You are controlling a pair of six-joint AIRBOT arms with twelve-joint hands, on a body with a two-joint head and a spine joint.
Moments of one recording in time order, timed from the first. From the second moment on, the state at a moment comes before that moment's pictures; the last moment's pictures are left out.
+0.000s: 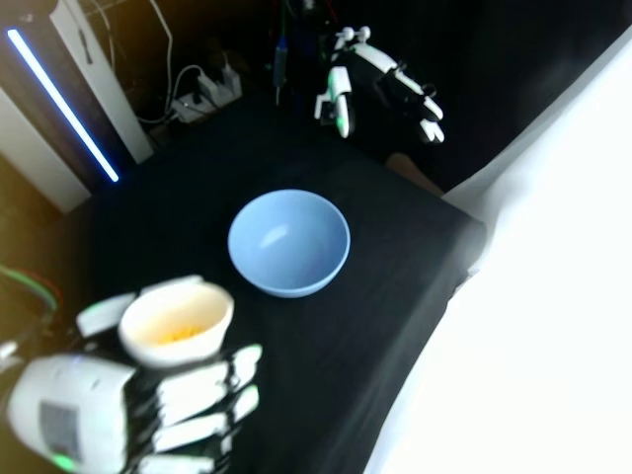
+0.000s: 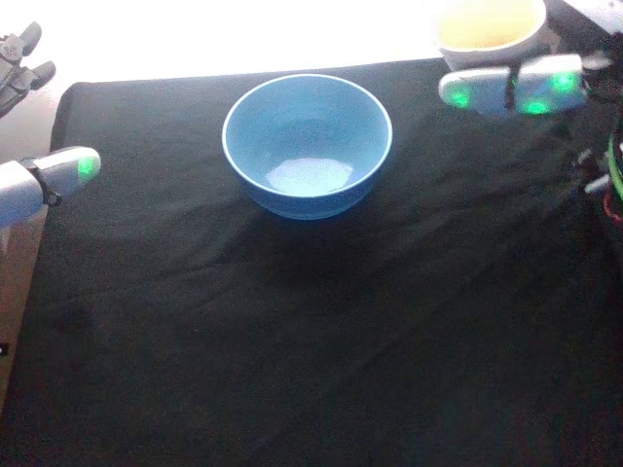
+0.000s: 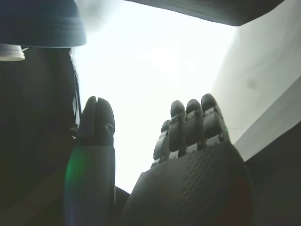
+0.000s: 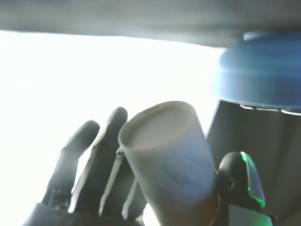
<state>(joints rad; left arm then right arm) 1.16 -1.07 1.30 -0.54 -1.26 0.48 -0.72 -1.33 1.73 -0.01 0.83 -0.02</state>
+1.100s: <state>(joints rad) 1.14 -1.07 1.30 -0.51 -1.25 0.48 -0.61 -1.37 1.80 -0.21 0.71 -0.02</state>
